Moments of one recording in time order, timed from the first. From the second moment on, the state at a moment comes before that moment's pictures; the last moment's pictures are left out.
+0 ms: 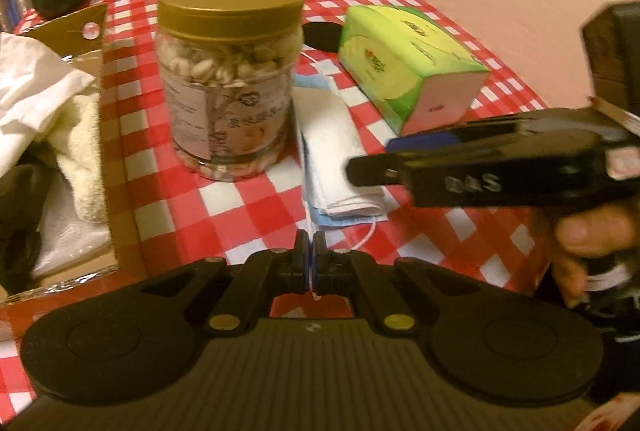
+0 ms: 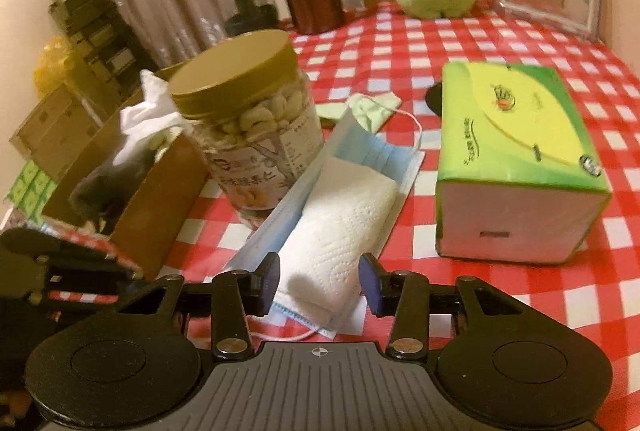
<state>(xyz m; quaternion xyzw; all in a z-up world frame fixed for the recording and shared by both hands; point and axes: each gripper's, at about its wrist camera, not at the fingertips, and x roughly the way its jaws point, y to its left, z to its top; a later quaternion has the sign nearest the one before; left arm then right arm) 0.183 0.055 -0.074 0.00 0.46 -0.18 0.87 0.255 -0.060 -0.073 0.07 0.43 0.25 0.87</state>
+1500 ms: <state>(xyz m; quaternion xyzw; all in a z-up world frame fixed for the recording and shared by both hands) 0.193 0.058 -0.084 -0.08 0.49 -0.21 0.84 0.254 -0.061 -0.080 0.07 0.47 0.23 0.85</state>
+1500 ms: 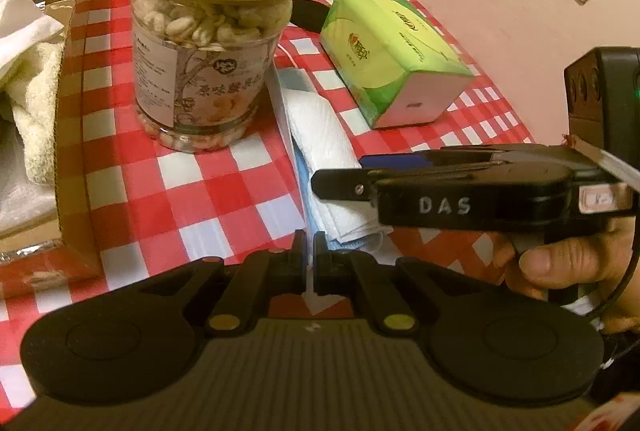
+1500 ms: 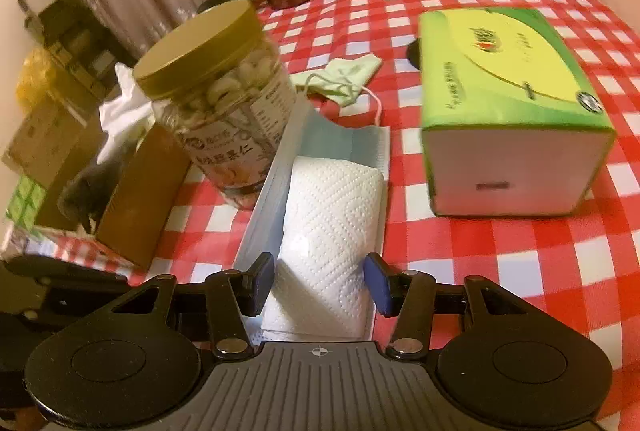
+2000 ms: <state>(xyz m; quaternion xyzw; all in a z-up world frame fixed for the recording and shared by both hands) 0.205 0.046 -0.086 -0.04 0.50 -0.19 0.85 0.242 -0.067 -0.066 0.00 0.44 0.22 0.87</state>
